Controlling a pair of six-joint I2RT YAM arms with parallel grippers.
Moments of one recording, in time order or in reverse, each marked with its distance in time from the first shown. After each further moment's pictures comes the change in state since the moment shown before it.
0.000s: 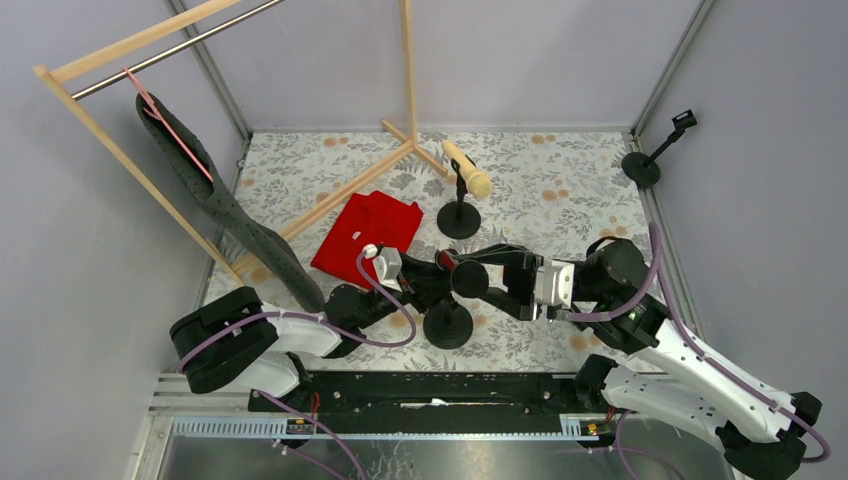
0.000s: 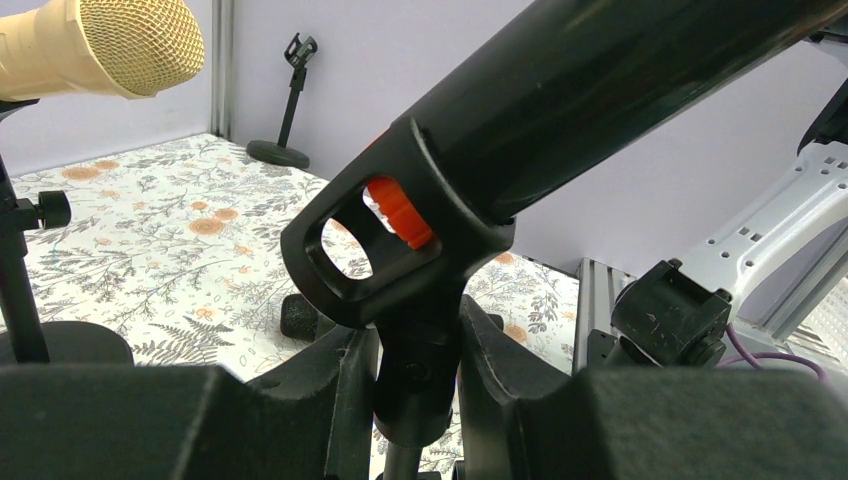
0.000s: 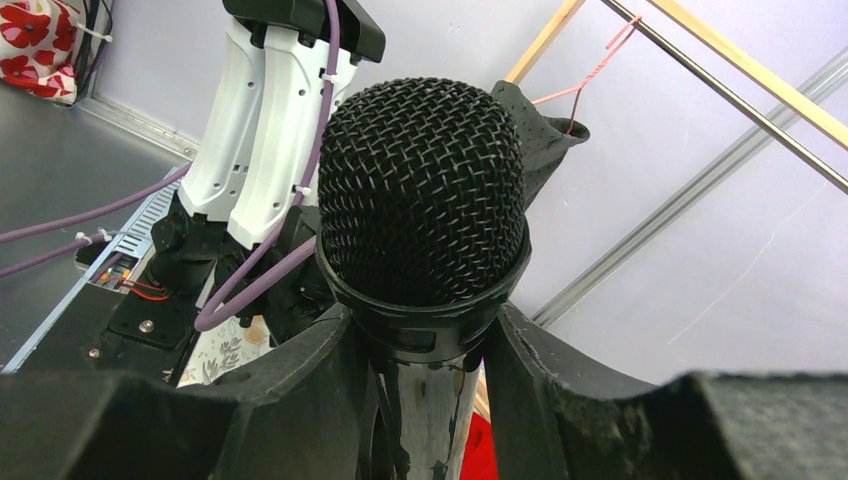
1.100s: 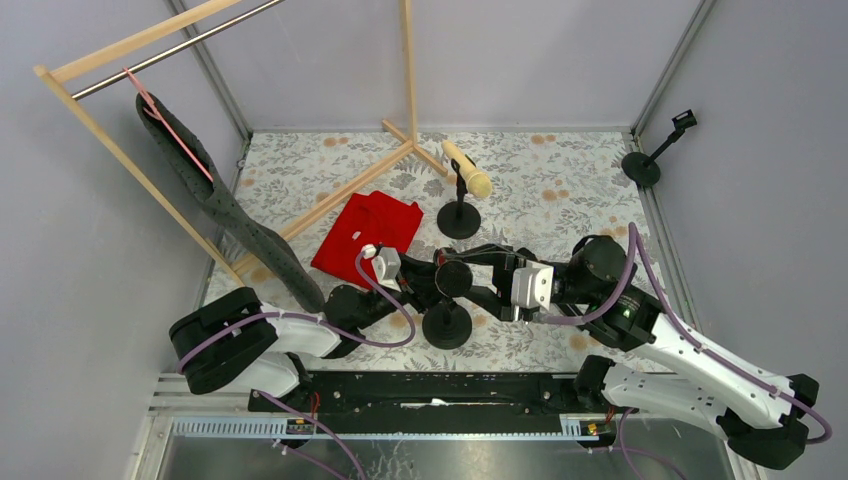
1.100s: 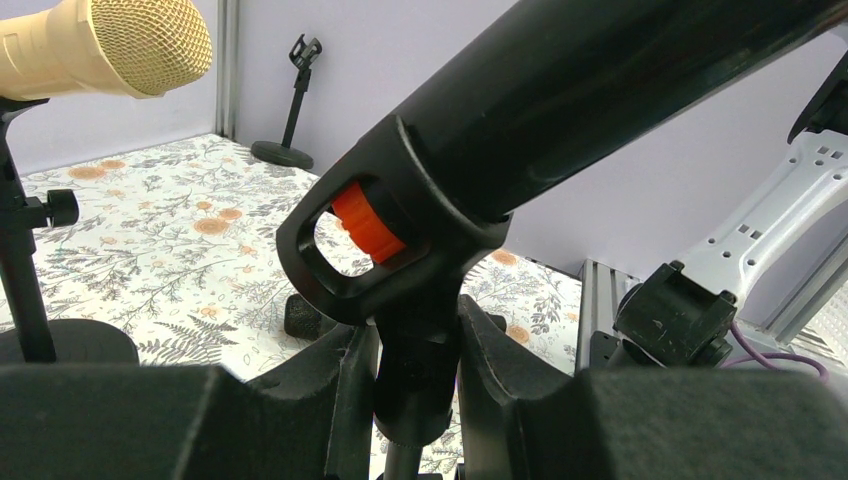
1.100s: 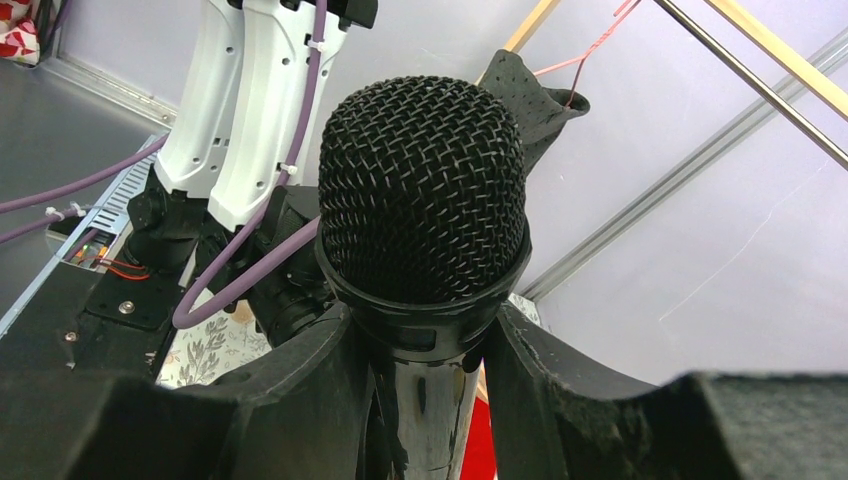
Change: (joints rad) left arm 0.002 -0.004 -0.006 0.003 -0.005 0.000; right arm 0.102 0.056 0.053 -0.104 0.146 -0.109
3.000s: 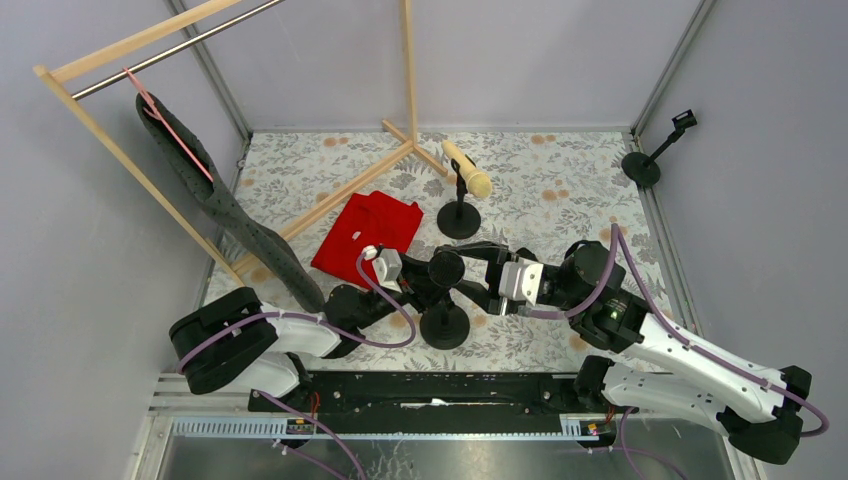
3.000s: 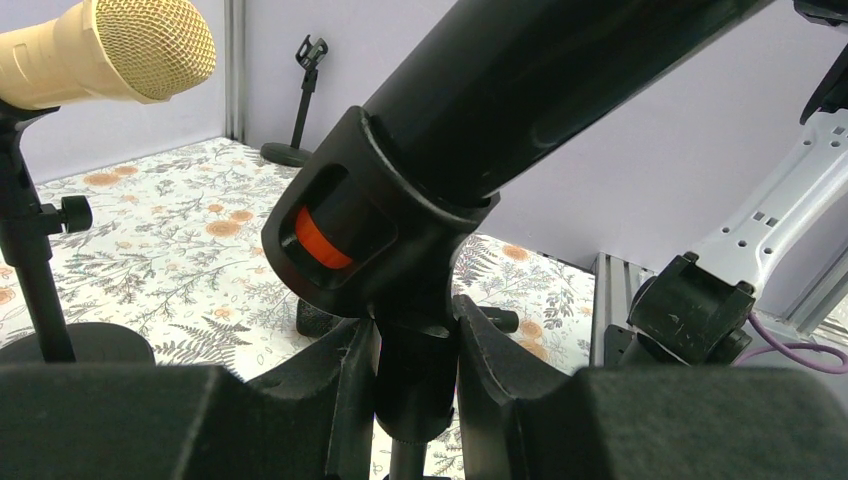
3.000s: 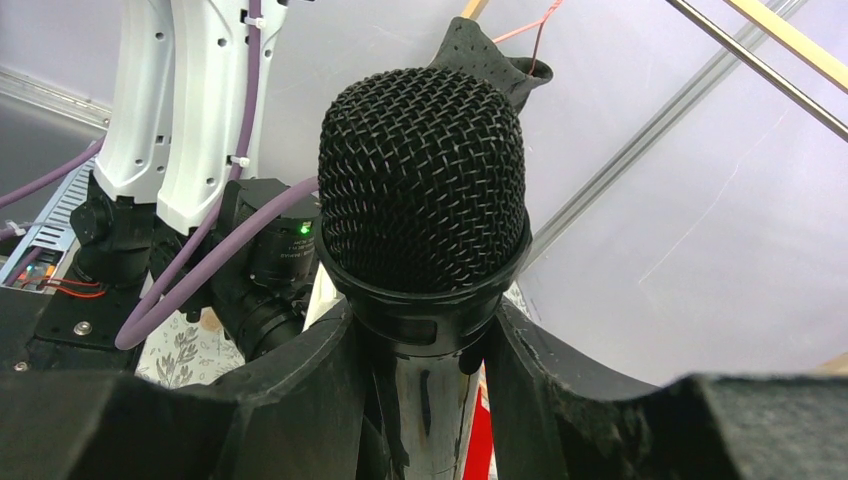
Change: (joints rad) left arm 0.002 0.000 0.000 -0.004 0.002 0.034; right arm 0.034 0.021 -0.068 0.092 0.142 0.031
